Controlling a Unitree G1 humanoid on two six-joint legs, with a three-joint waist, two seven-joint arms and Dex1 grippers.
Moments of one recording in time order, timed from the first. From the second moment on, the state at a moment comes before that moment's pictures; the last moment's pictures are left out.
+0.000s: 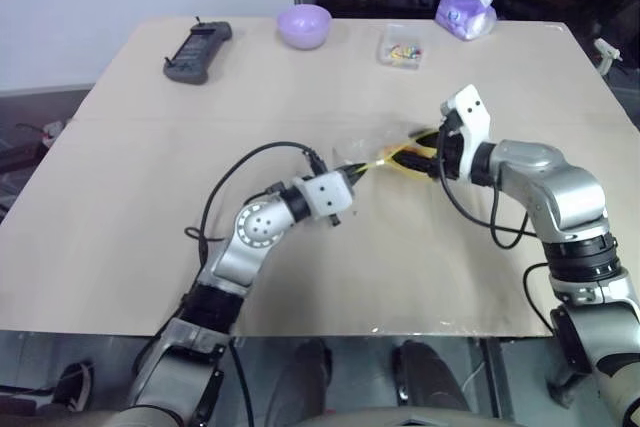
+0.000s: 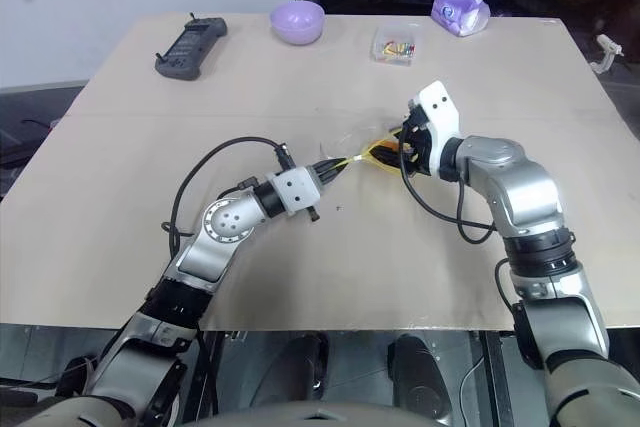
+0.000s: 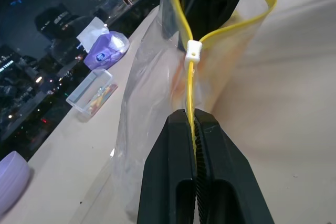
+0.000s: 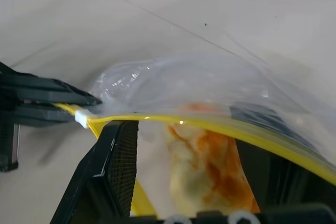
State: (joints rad) left arm -0.45 0.39 -0.24 0.14 0.19 -0.31 -0.56; right arm -0.71 -0.45 0.11 -0.07 0.34 0.82 0.69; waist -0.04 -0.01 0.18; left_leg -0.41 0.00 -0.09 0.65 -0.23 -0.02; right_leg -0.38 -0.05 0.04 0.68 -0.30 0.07
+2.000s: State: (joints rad) left arm -0.96 0.39 -0.16 0.59 0.23 -0.47 -0.37; right arm -0.85 -0.68 0.08 0.29 -0.11 0.04 0.65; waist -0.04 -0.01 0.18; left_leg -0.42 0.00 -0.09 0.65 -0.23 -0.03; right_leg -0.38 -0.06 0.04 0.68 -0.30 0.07
